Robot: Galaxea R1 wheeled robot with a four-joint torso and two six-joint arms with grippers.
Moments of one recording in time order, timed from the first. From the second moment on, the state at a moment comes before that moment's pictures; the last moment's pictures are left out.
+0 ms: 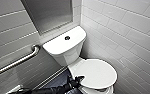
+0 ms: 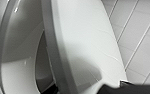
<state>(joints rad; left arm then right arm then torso) 0.60 2.69 -1.64 -0.15 -0.24 -0.92 -1.39 2.54 -1.90 0.06 0.25 0.37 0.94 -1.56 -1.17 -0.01</state>
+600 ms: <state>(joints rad) 0.59 2.59 -1.48 -0.15 -0.34 -0.99 -1.40 2.55 -1.91 0.06 0.24 0.37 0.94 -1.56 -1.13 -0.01</state>
